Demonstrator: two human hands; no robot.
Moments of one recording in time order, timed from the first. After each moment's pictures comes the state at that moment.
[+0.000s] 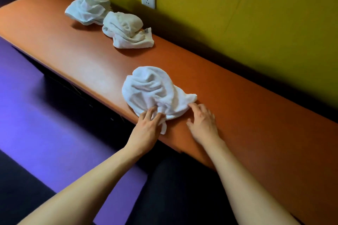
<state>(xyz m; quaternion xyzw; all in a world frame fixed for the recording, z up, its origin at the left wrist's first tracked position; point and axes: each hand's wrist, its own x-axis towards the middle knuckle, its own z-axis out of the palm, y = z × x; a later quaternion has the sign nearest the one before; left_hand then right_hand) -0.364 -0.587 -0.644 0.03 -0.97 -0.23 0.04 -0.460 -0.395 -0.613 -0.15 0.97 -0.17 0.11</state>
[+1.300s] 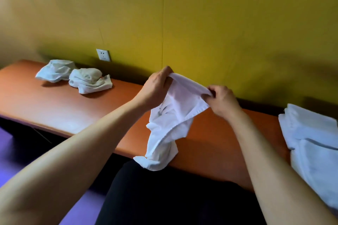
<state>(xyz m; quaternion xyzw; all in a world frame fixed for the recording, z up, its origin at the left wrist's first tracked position) -0.432 -0.415 -0.381 -0.18 -0.89 -0.36 0.19 -0.437 -0.175 -0.395 -0.08 0.95 -0.28 -0.09</state>
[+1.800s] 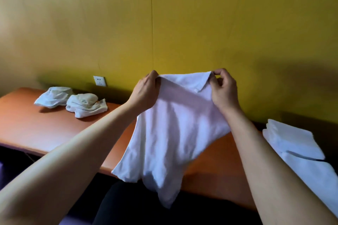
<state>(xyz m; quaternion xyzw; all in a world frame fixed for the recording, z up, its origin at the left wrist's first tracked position) -0.436 -0.400 -0.310 -0.09 -0.92 -0.30 0.25 -0.439 -0.153 -0.307 -0.08 0.79 -0.51 -0.33</state>
